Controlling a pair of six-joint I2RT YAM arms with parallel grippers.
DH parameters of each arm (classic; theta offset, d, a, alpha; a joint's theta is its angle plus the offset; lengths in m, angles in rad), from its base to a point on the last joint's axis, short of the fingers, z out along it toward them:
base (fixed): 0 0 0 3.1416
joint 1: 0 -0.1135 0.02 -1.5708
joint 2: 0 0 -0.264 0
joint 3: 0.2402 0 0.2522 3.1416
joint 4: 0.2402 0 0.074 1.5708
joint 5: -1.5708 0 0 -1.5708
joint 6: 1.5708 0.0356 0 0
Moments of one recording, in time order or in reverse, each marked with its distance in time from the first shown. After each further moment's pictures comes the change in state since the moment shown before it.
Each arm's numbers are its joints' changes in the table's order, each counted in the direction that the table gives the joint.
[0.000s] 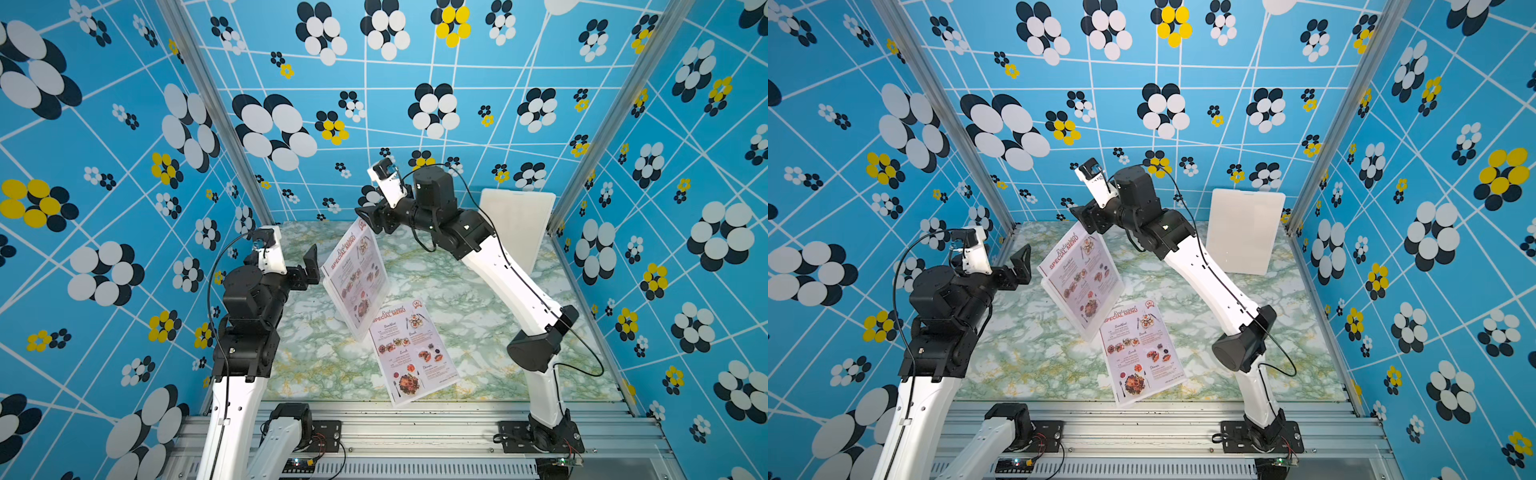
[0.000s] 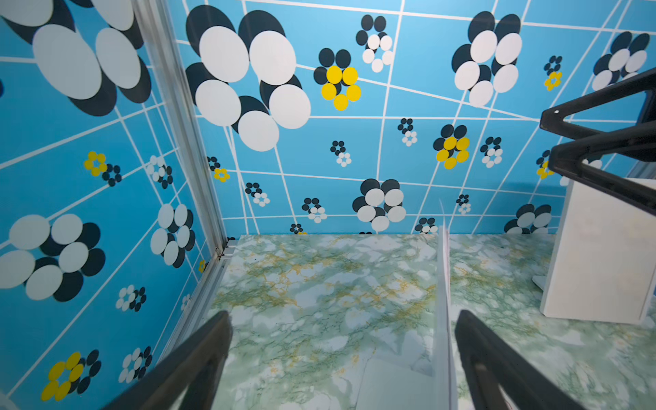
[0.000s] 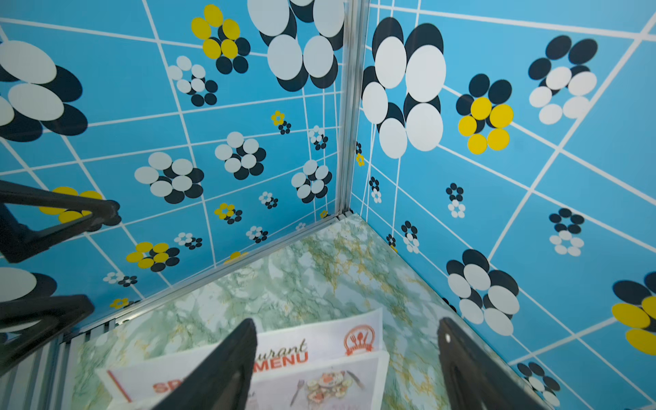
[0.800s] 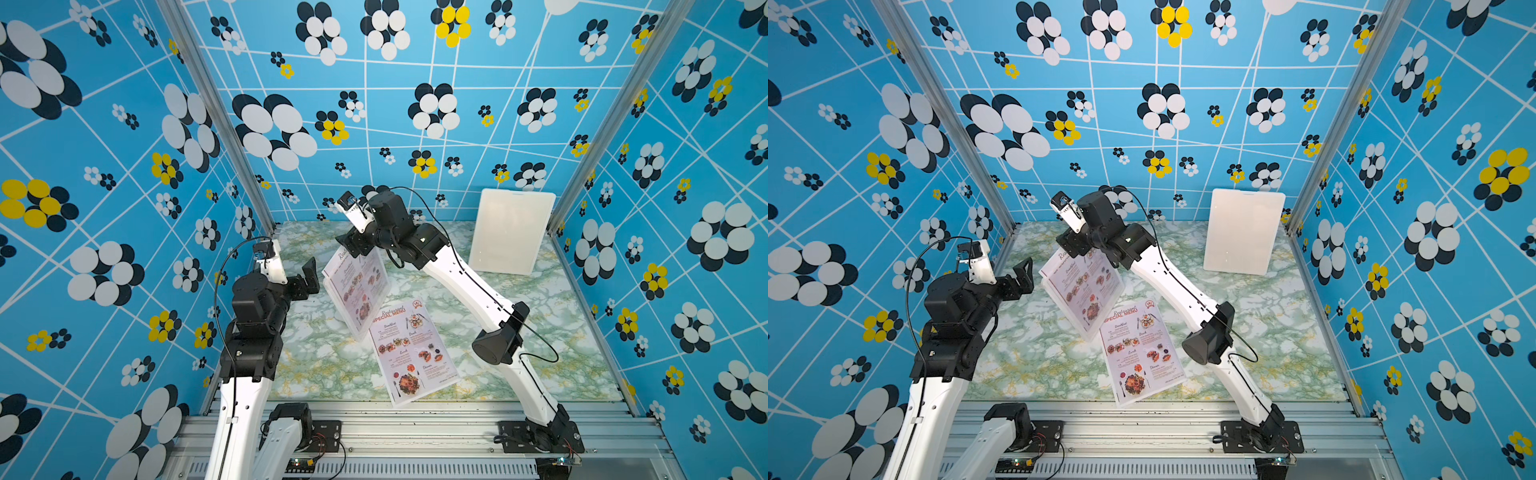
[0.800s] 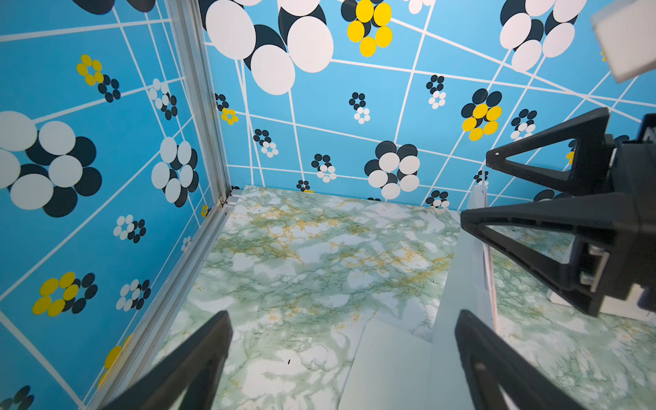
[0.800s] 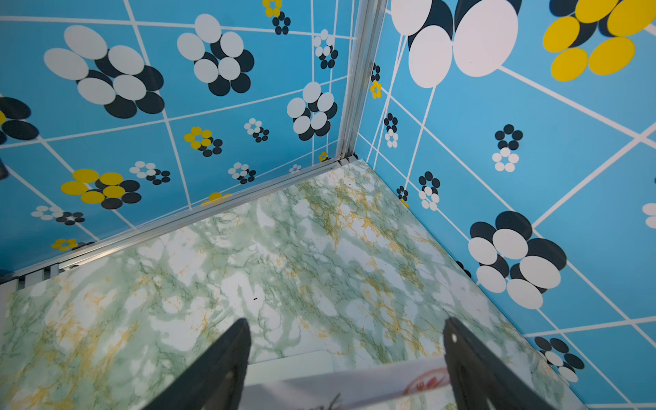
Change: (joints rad) left arm -0.032 0.034 -0.124 0.019 -0.001 -0.062; right arm -0.069 -0.216 0.158 0.137 -0.121 -0.080
